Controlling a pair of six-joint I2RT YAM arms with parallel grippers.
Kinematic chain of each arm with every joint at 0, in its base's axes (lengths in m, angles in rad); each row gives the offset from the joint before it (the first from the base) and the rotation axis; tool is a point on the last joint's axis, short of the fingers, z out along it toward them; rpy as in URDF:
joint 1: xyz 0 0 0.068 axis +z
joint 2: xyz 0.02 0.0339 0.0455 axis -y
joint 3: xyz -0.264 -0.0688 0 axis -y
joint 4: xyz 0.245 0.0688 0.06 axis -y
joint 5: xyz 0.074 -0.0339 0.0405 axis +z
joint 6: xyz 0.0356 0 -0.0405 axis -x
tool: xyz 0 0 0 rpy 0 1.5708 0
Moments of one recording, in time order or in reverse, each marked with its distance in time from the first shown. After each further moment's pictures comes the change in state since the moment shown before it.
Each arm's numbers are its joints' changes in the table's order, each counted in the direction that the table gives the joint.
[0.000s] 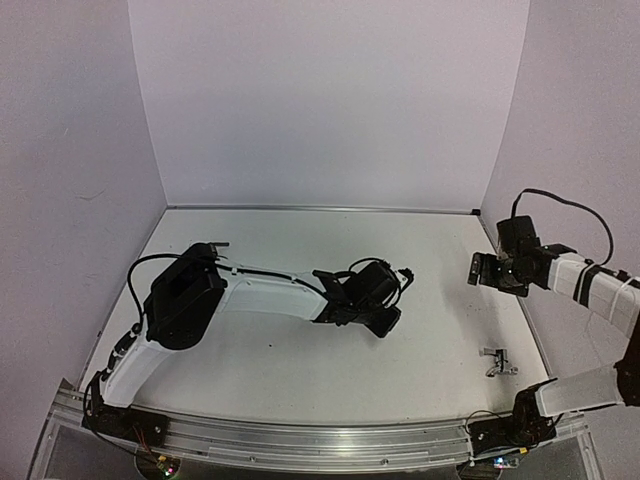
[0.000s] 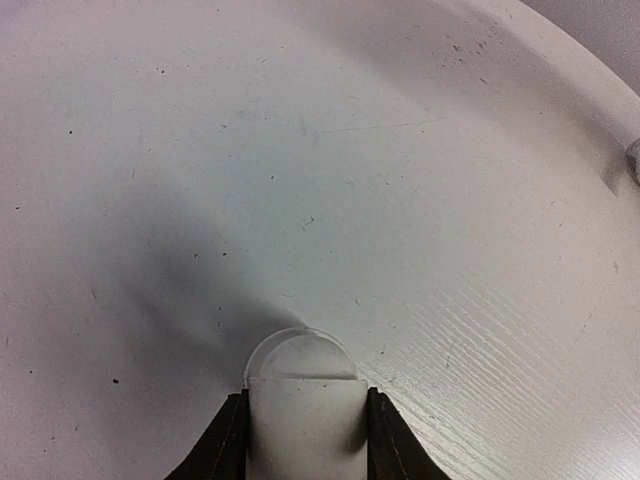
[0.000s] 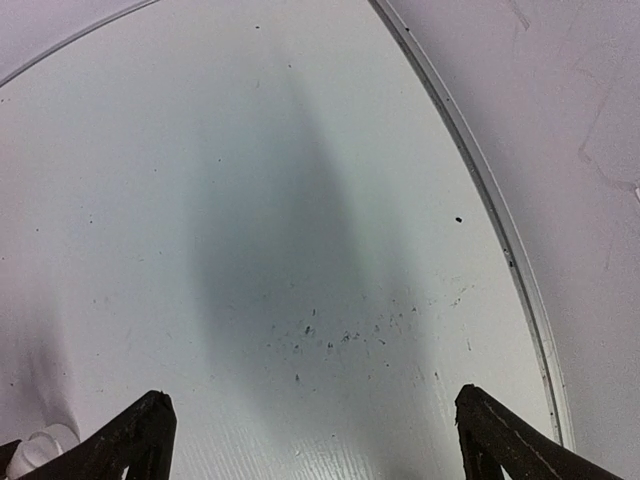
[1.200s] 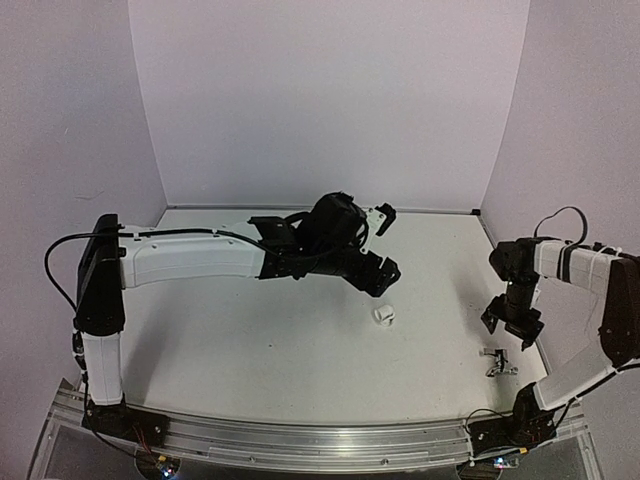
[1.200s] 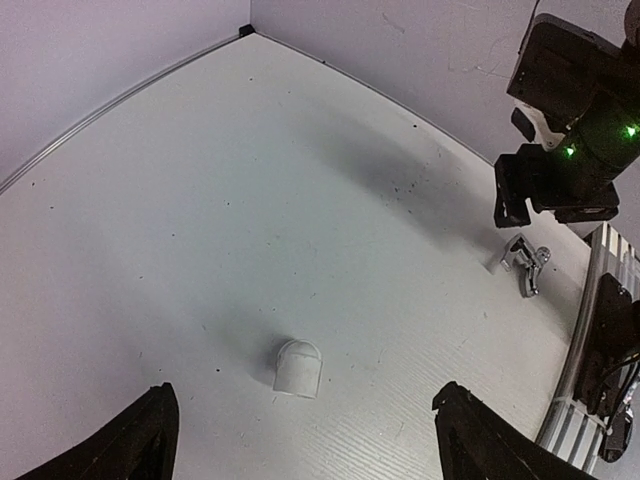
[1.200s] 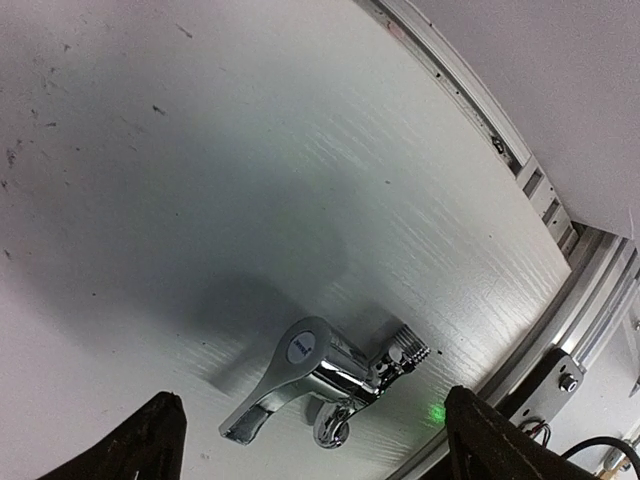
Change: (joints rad) left arm 0.043 0.412 -0.152 -0.061 -0.054 -0.003; right arm -0.086 -0.224 0.082 -0.608 0.045 -0.579
